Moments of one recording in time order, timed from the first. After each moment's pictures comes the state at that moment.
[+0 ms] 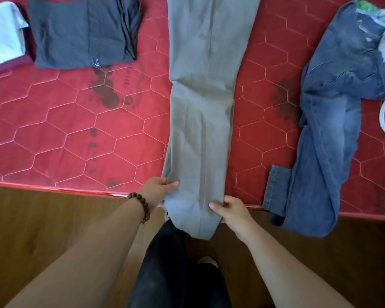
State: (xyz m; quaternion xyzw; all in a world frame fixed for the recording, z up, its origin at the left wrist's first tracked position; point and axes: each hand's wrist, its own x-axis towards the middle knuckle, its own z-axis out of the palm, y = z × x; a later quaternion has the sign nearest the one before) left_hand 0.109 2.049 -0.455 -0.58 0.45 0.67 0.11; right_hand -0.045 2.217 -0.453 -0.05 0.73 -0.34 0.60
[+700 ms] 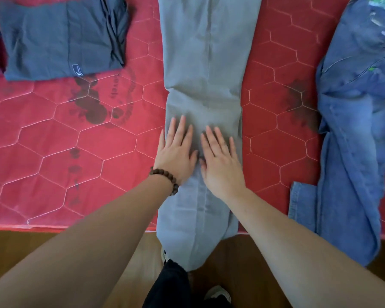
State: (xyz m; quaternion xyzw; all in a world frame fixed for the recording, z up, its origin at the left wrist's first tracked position) left_hand 0.013 1.973 -0.510 -0.34 0.92 0.18 0.05; right_hand -0.089 2.081 -0.512 -0.54 0.83 -0.05 0.11
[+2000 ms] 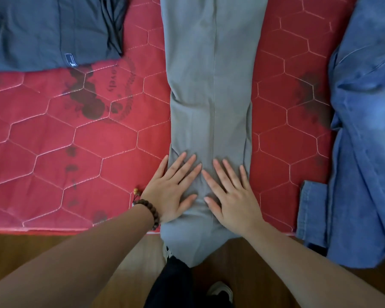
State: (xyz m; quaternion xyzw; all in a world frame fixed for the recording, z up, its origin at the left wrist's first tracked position) left_hand 0.085 1.991 -0.544 -0.14 0.98 0.10 0.12; right_hand -0.072 2.147 -0.538 -0.62 0.77 0.00 0.14
